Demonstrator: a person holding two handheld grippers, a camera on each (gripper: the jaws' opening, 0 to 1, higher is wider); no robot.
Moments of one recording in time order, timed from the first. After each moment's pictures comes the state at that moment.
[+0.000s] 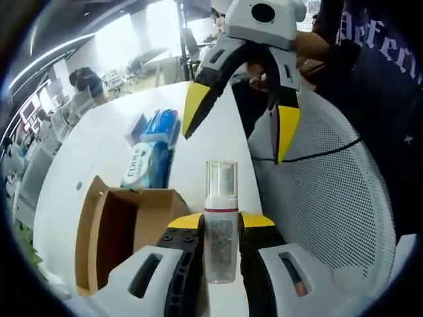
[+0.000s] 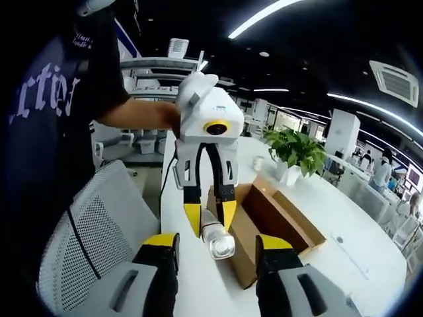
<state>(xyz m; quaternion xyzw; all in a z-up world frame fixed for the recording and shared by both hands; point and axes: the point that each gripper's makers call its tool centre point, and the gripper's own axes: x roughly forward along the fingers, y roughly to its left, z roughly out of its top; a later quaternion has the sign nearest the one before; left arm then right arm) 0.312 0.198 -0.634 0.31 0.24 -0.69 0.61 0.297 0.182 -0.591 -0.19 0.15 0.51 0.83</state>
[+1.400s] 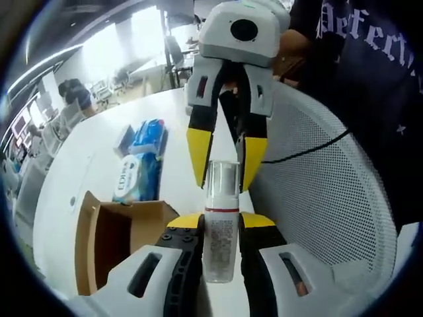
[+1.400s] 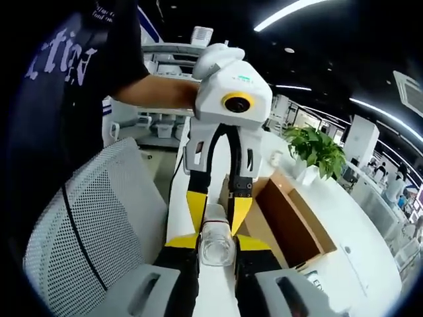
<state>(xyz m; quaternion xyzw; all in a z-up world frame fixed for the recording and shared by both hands) 0.300 0.193 -0.635 0.32 0.22 -0.72 0.58 0.292 0.195 -0.616 -0.24 0.15 0.55 0.78</state>
